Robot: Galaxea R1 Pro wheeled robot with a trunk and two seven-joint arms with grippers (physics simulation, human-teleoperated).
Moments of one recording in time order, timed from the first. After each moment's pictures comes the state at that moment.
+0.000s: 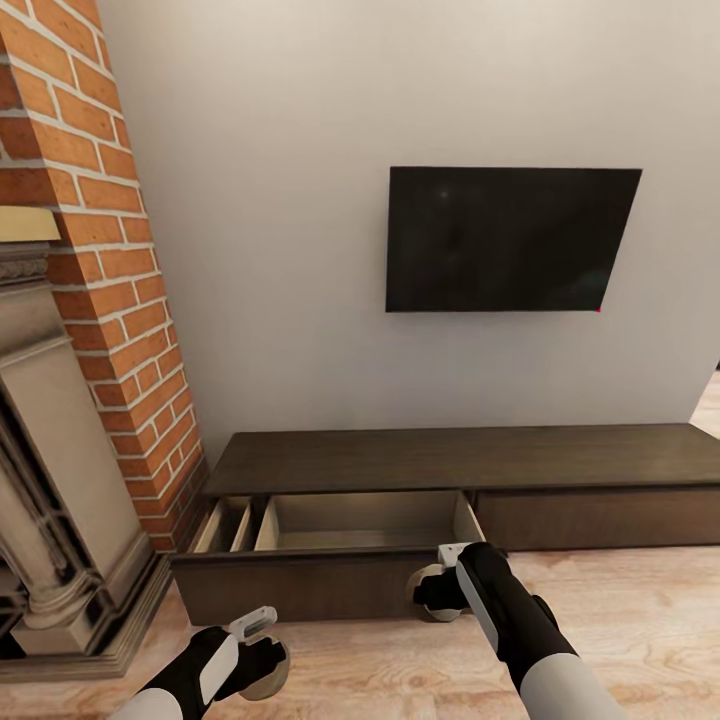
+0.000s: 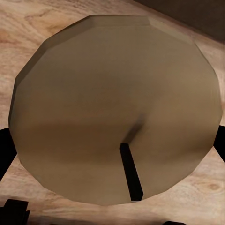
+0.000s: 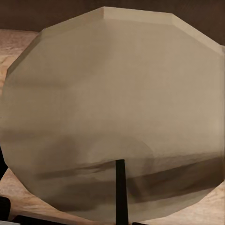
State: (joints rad) left arm -0.56 -0.05 0.16 -0.29 0.25 0.45 0.06; right arm -0.55 0.07 0.10 -0.84 -0.02 0.94 0.06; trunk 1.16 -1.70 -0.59
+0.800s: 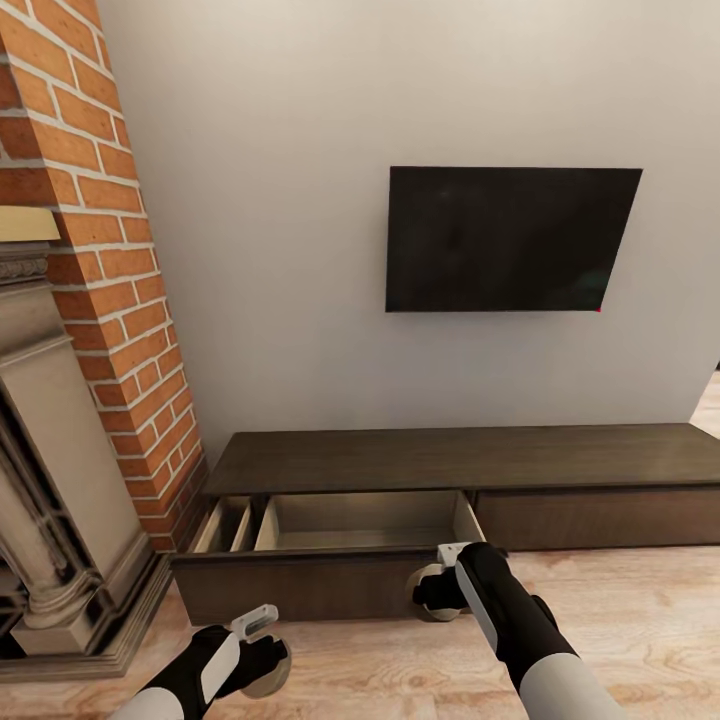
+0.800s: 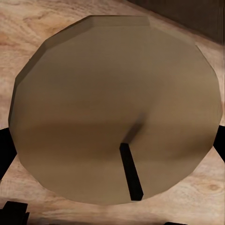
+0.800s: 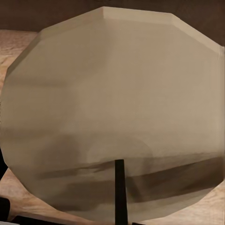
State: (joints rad) left arm -0.56 -0.05 0.16 -0.30 0.25 0.45 0.06; right arm -0.55 0.07 0.10 -0.84 -0.02 0.94 0.06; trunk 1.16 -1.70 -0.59
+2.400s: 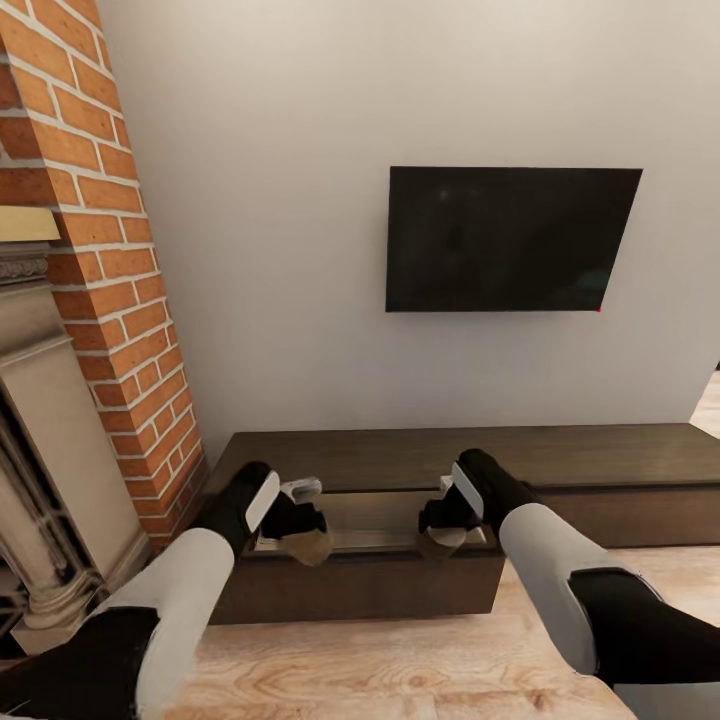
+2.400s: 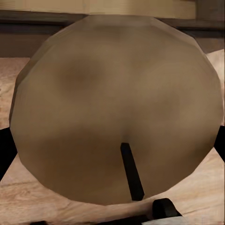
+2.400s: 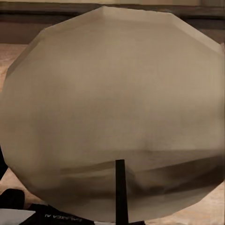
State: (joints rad) left arm -0.93 -0.13 0.03 -0.49 0.20 1.02 0.05; right arm -1.03 0.07 0.04 -0.35 -0.02 1.04 0.06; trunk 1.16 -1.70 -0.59
